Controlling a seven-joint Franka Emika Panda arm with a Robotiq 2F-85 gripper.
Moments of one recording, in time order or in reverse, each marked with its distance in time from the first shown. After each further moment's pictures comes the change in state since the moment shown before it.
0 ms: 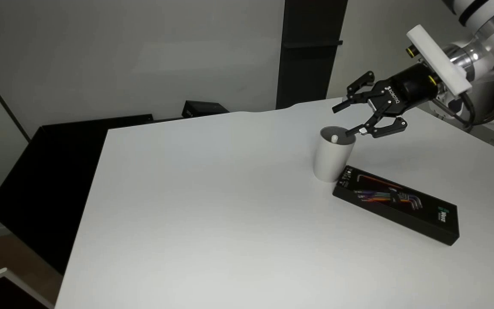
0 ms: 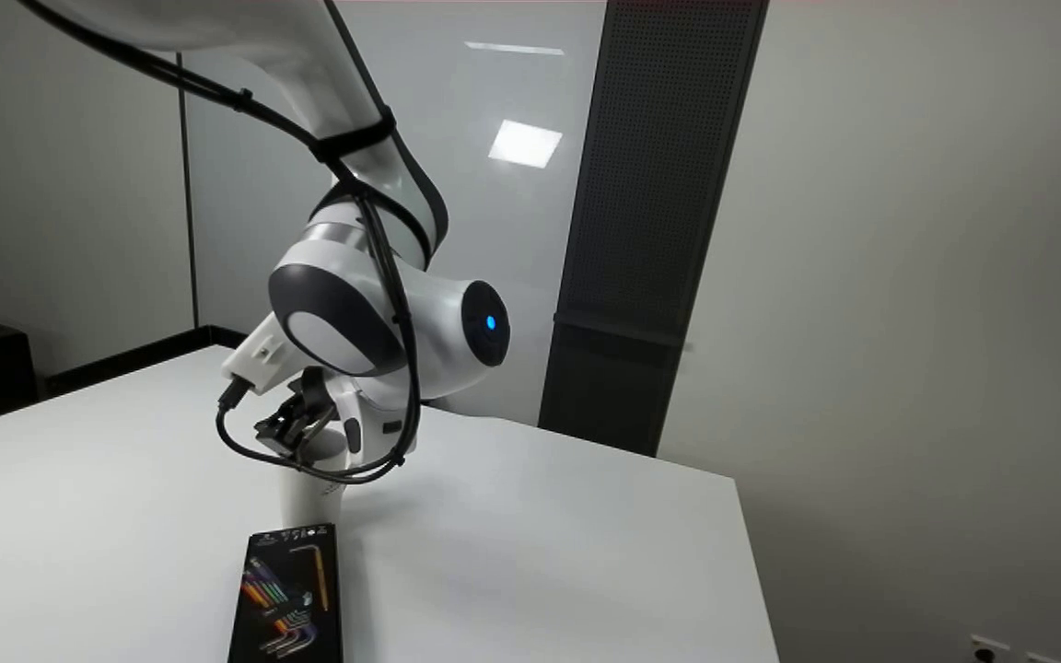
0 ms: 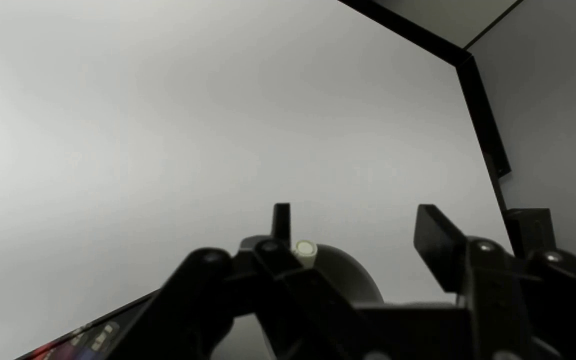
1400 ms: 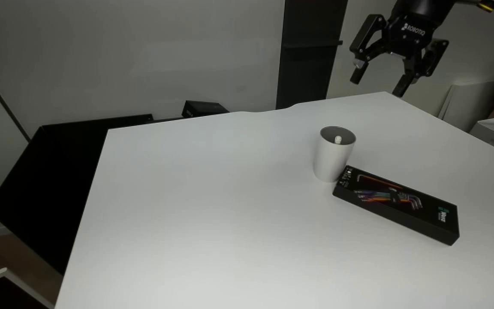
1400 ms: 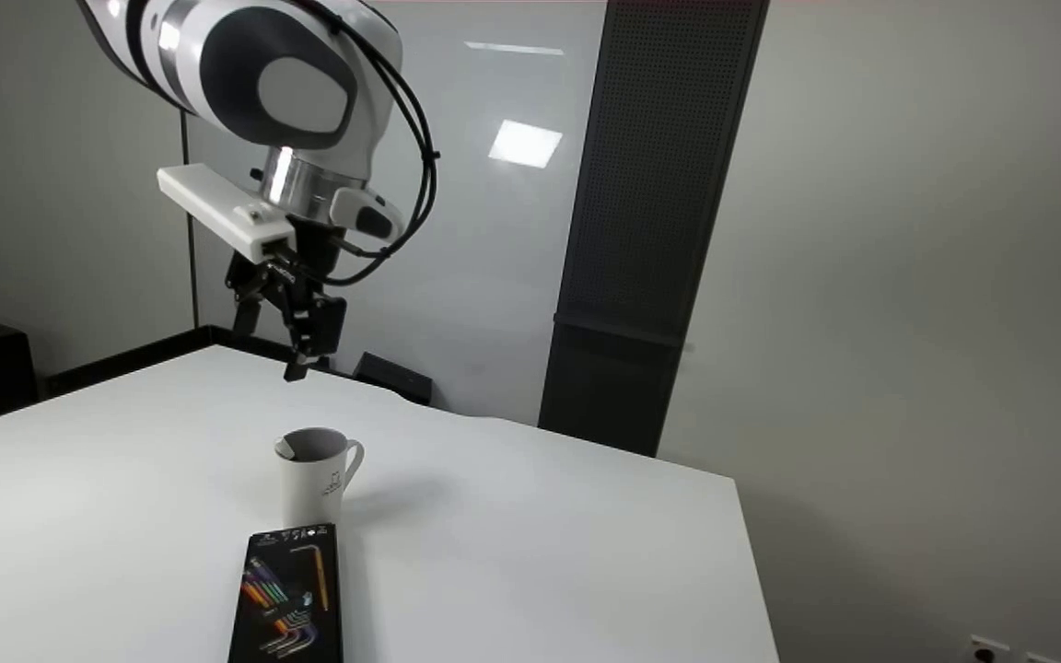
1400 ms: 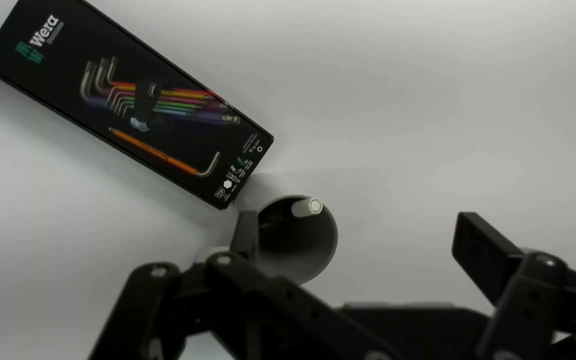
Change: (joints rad) arm 0.116 -0.286 0.061 0.012 -0.995 0.105 -0.083
